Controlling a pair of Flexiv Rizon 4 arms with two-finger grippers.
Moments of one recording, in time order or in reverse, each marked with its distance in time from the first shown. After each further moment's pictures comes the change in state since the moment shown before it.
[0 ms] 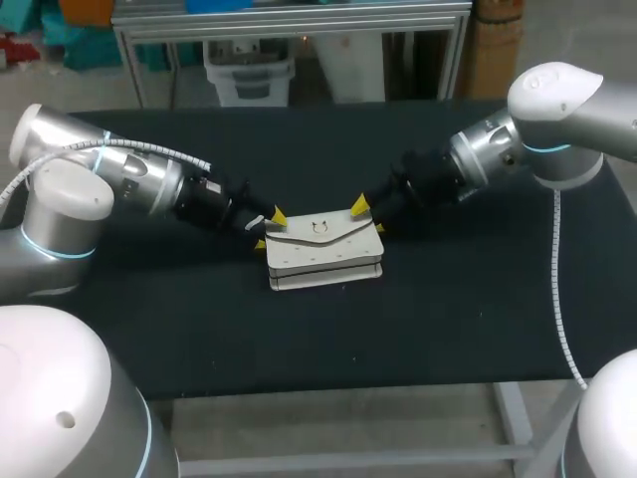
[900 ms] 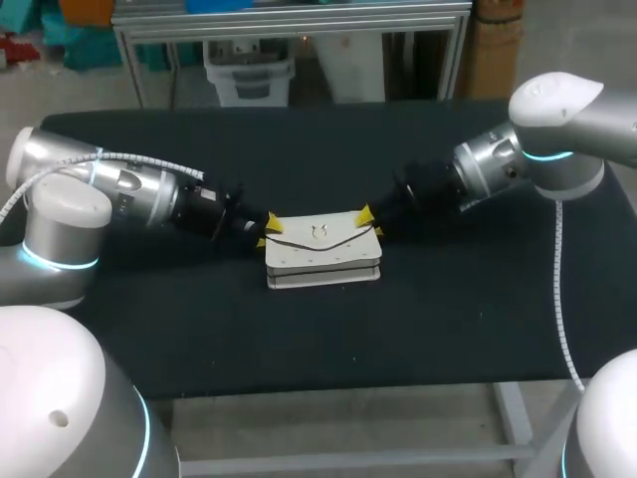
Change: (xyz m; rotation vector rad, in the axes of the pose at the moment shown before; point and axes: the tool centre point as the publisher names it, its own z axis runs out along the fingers) left arm -0.007 -0.006 0.002 0.017 0.073 0.036; right arm -0.009 -0.003 0.004 -0.022 0.027 0.014
